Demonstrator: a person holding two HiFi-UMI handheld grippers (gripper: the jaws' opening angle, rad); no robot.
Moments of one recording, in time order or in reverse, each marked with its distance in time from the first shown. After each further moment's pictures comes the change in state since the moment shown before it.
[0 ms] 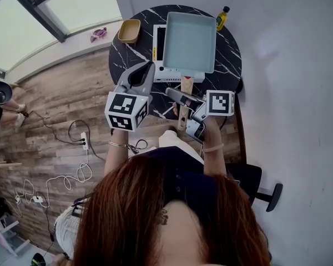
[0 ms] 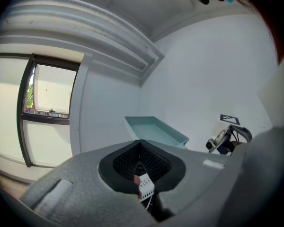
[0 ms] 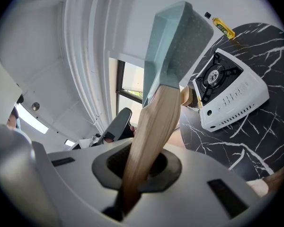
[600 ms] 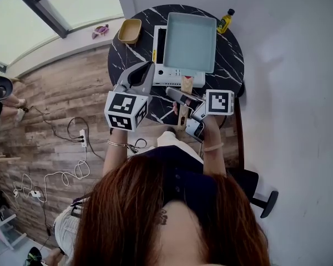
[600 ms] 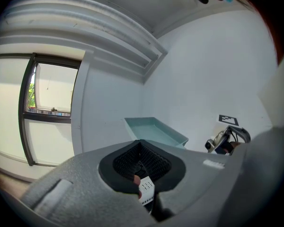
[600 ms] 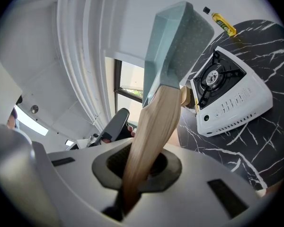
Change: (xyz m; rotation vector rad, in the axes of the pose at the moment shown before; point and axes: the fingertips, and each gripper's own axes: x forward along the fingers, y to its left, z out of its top) left arm 0.032 0.012 -0.006 -0.004 0.026 0.033; right arm 0.005 -0.027 0.029 0.003 0.039 0.002
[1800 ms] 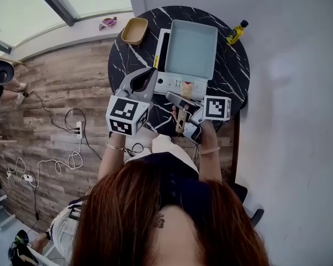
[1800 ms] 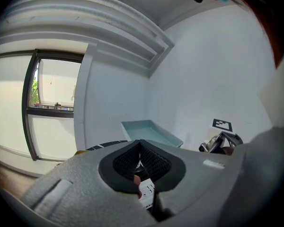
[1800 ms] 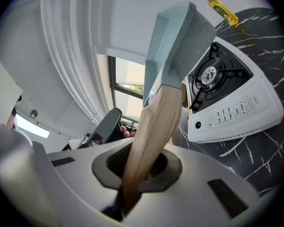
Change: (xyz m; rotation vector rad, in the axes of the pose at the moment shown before) left arm 0.052 0.020 -0.023 -0.029 0.061 0.057; right arm 0.018 -0.064 0.035 0.077 0.091 0.009
